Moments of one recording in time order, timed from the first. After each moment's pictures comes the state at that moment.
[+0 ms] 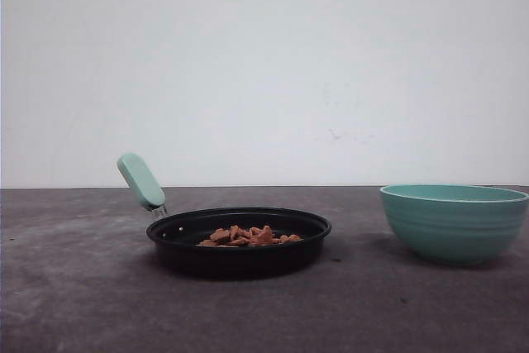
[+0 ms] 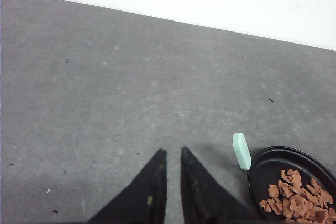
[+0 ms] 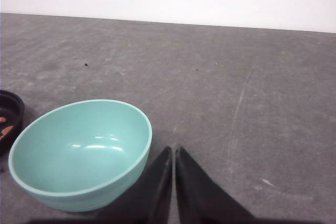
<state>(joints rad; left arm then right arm) -0.30 0.38 0.73 -0.69 -0.19 -0.28 0.09 0.00 0.02 -0.16 -0.13 0.03</state>
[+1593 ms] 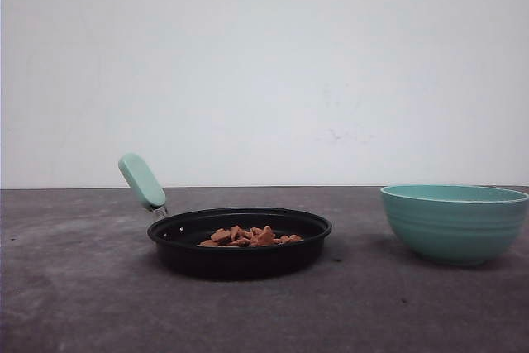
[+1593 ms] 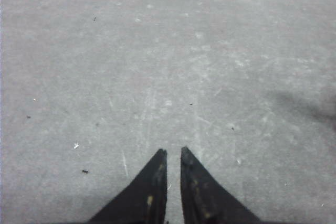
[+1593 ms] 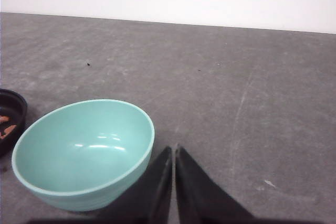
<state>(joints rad) -0.03 0.00 0.10 -0.39 -0.03 -0.06 0.09 0.00 0.02 -0.16 -0.13 0.02</state>
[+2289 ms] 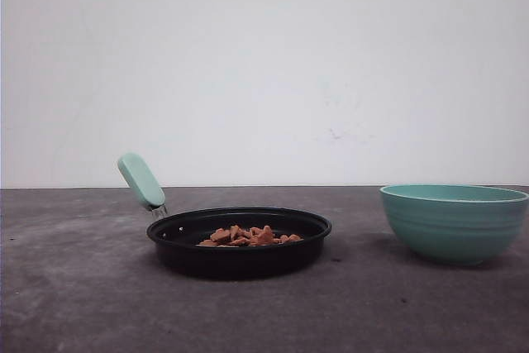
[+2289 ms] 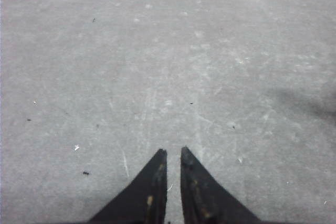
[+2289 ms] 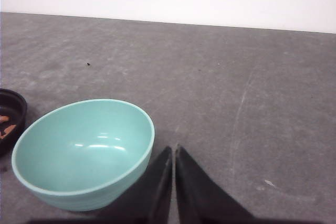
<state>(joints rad) -0.03 0.01 0.10 -0.39 -0.03 -0.04 0.09 0.00 0.02 -0.16 -0.13 0.03</state>
